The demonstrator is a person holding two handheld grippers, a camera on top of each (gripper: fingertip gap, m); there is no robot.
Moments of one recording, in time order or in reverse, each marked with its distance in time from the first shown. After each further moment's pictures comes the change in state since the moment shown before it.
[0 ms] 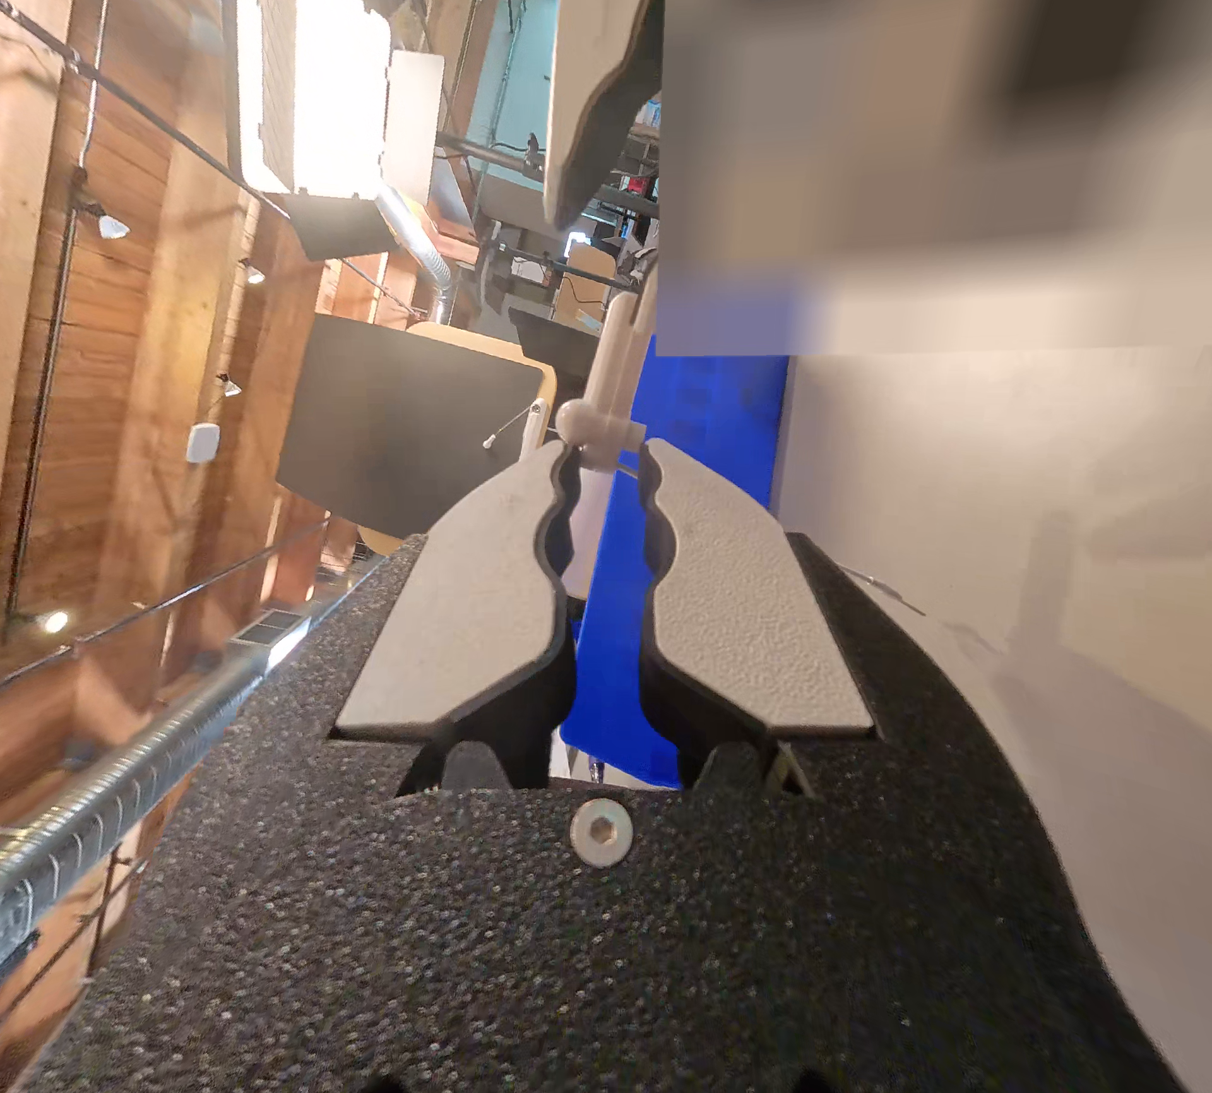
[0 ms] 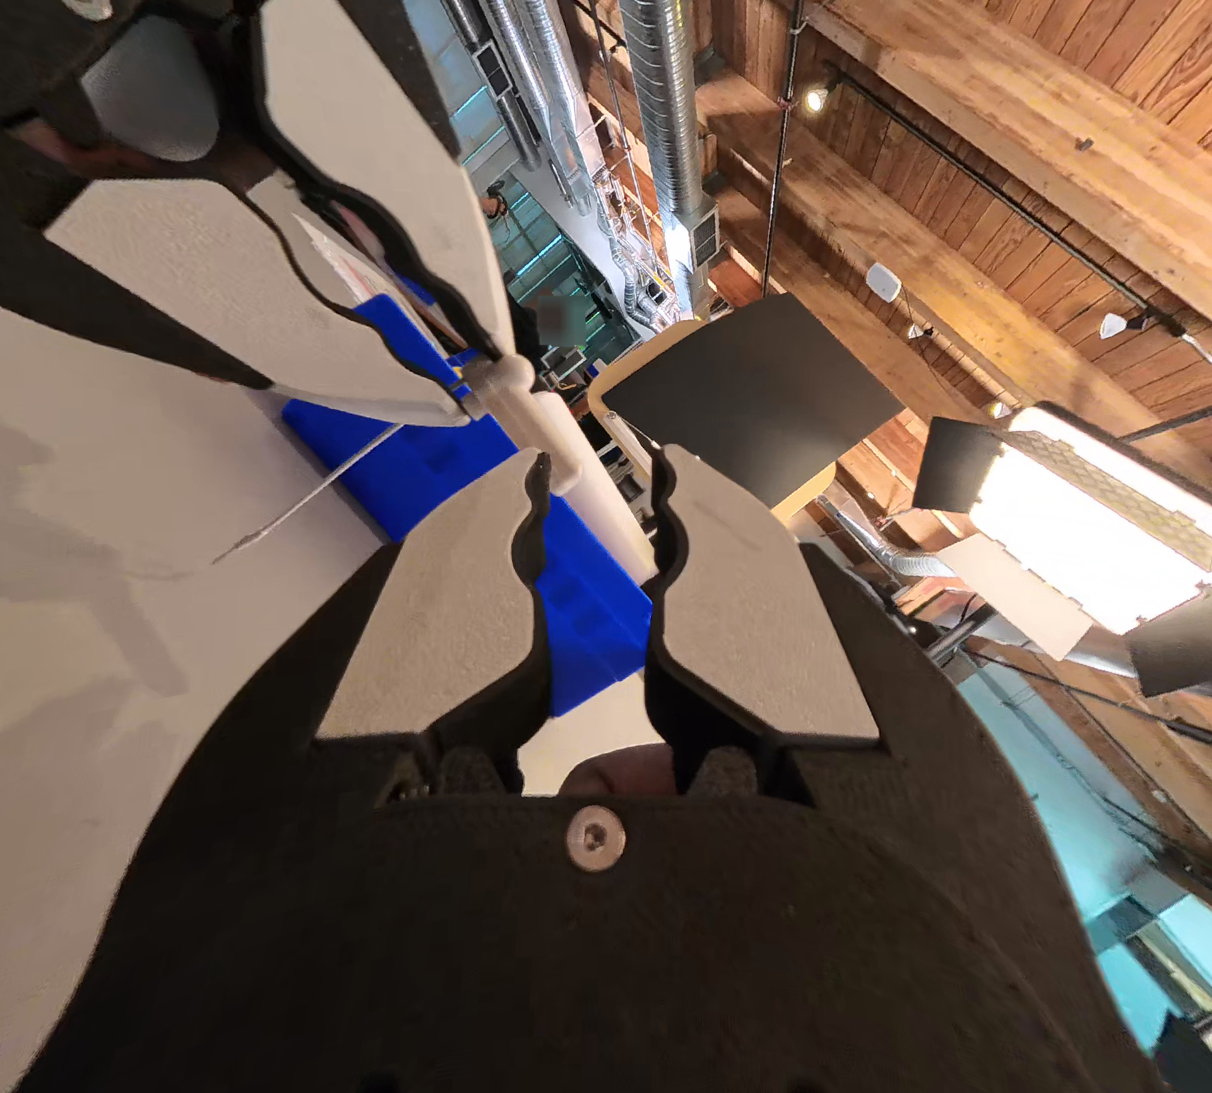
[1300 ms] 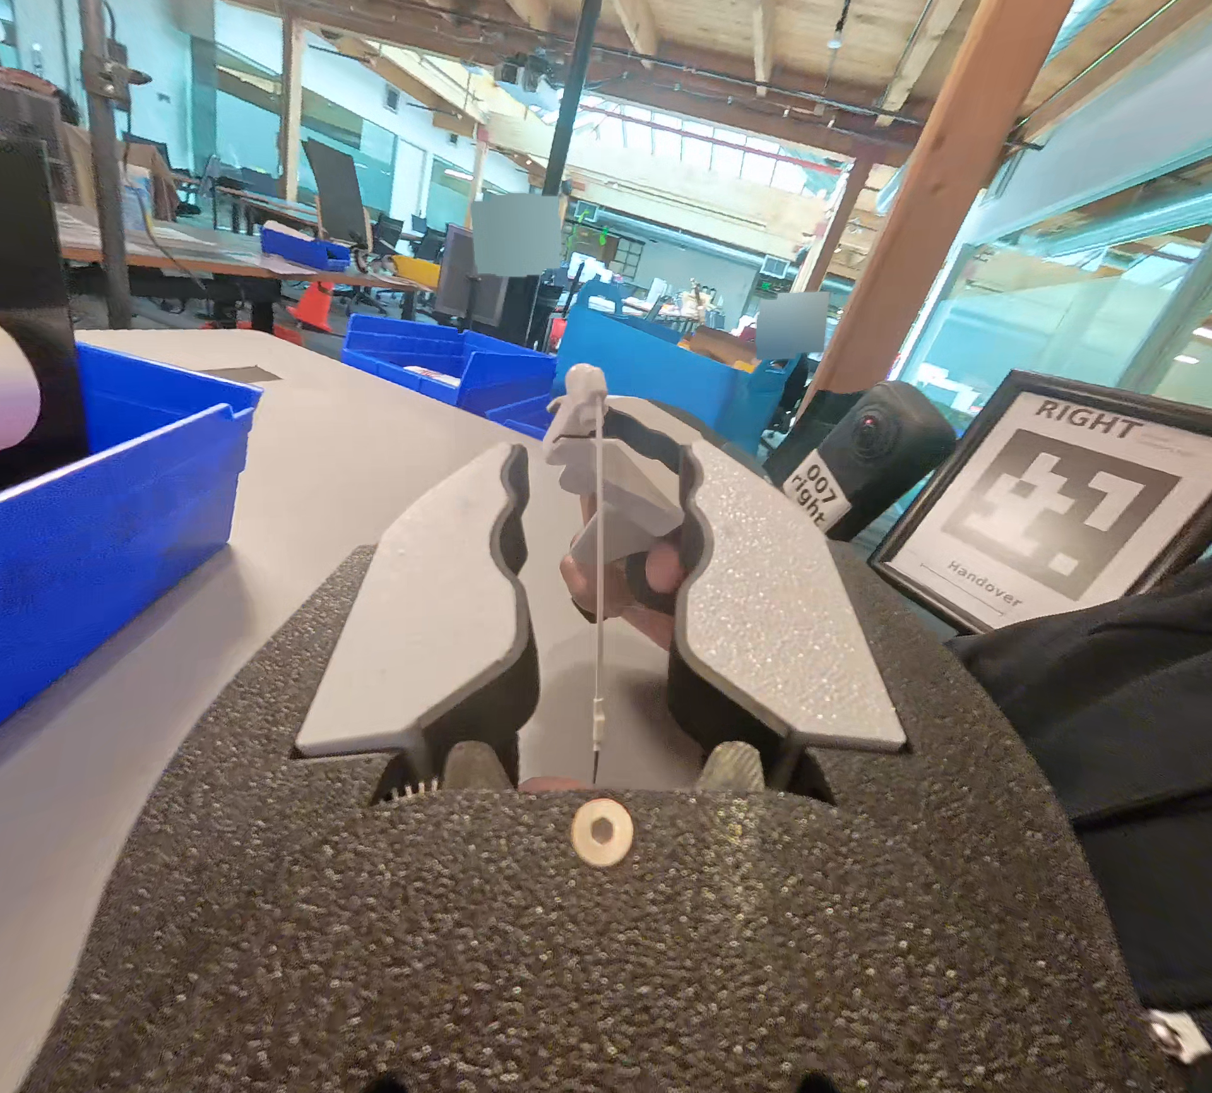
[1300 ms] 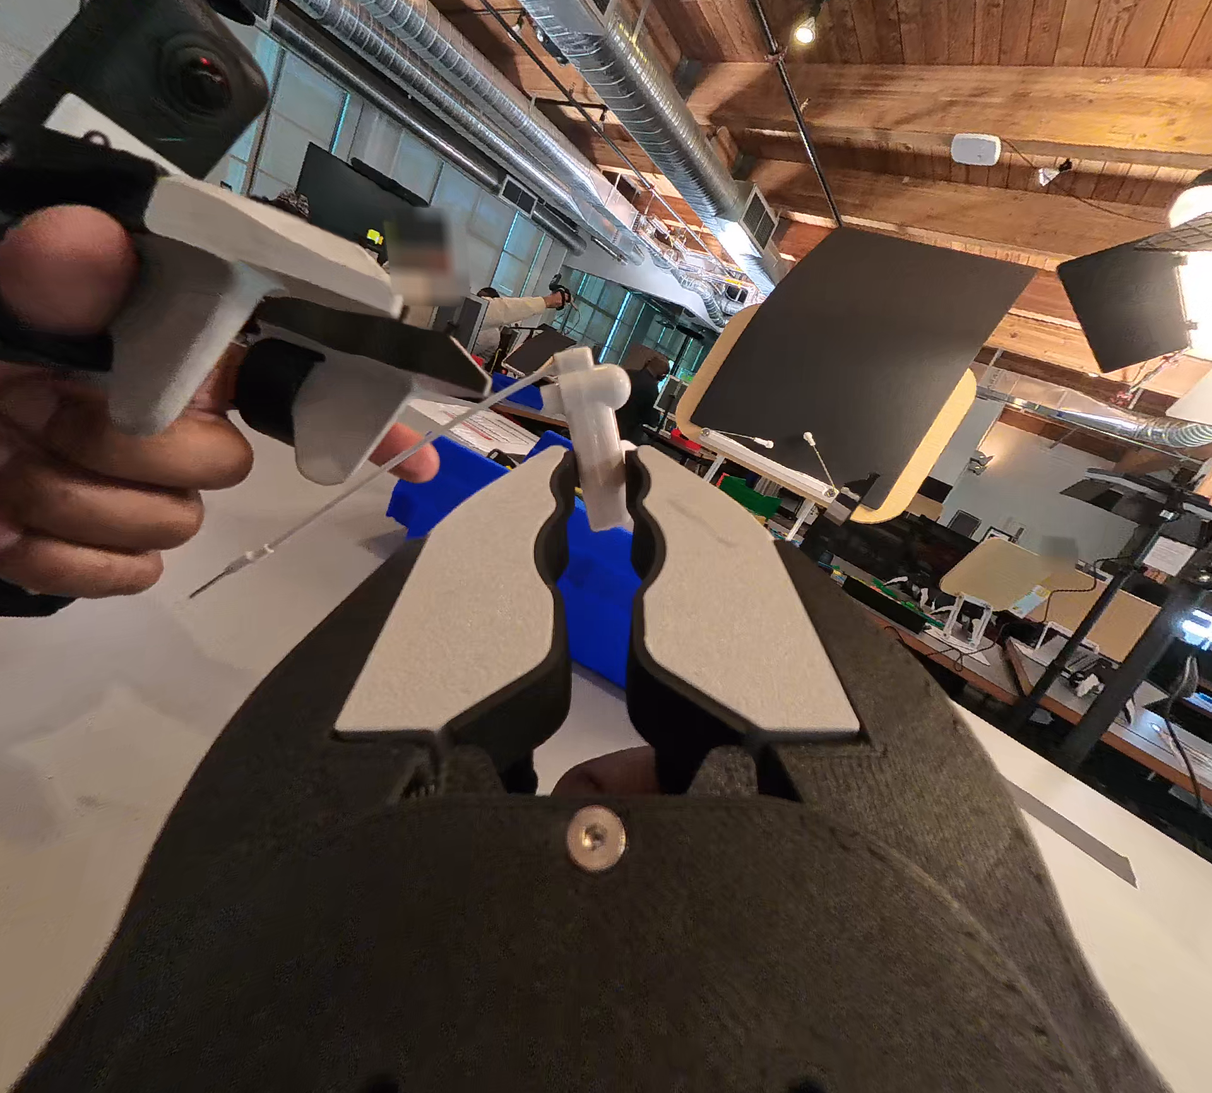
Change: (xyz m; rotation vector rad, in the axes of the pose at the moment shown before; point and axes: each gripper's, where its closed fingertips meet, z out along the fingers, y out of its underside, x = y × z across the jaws) left arm -0.031 -0.048 -0.028 0.553 0.655 -1.547; right arm 0.021 -0.005 -0.004 0.082 -0.036 0.512
